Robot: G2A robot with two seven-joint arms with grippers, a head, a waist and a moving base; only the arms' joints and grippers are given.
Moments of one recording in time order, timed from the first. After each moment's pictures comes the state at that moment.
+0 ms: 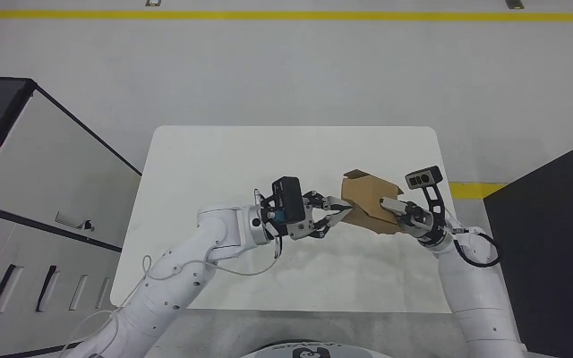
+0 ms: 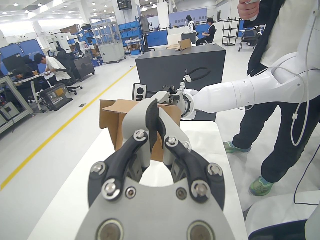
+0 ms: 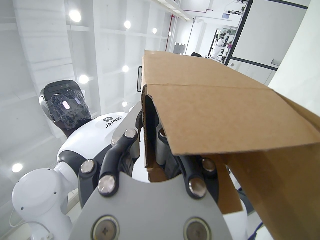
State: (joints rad) left arm 1.27 -1.16 -0.95 -1.84 1.26 -0.73 0.15; right arm -1.51 -1.24 1.58 -1.44 0.86 -0.32 1.50
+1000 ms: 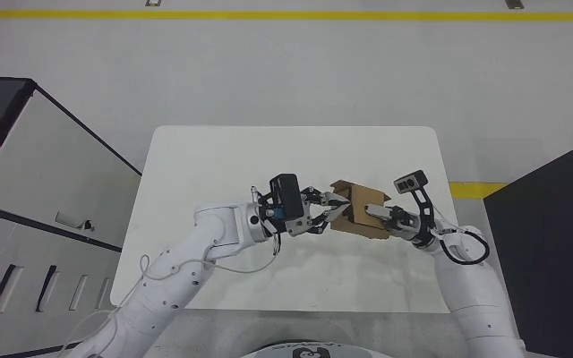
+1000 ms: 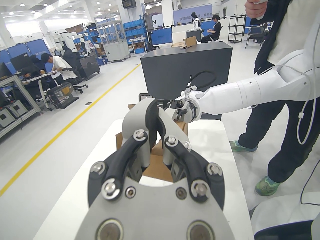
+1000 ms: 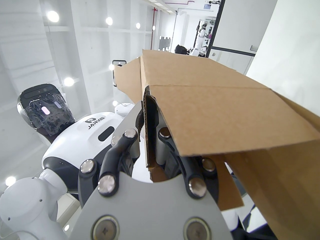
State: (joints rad) left arm 1.27 -1.16 -0.96 -1.85 1.28 -0.72 0.15; right arm -1.49 -1.22 1.54 -1.39 0.74 -0.33 1.49
